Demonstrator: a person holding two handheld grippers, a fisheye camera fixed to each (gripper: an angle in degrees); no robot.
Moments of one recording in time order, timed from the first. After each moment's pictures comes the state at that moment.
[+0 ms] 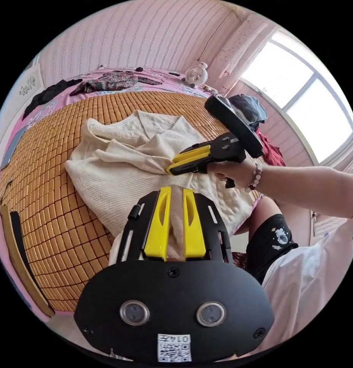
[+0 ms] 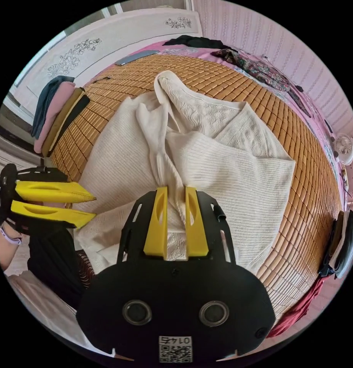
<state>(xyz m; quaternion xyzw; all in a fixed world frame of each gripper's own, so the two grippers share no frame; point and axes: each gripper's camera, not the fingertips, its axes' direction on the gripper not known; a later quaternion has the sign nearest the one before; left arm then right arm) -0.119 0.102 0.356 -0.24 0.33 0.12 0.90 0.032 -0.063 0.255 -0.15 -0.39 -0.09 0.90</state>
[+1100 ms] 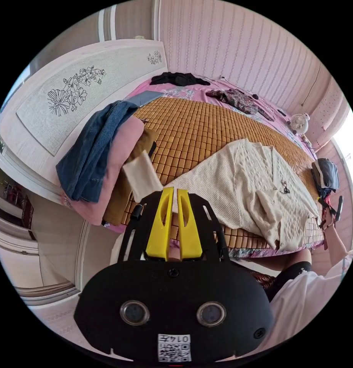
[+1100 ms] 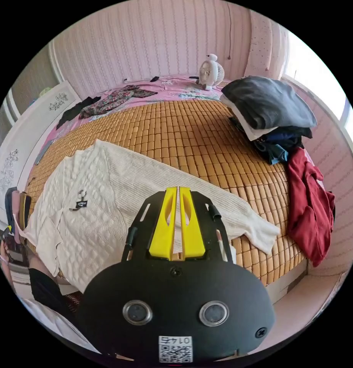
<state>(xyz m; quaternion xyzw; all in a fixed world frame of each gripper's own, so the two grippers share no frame) -0.343 0.127 0.242 -0.24 0.03 -0.09 0.97 0.379 0.099 0.434 -0.13 -0.20 0.20 0.95</state>
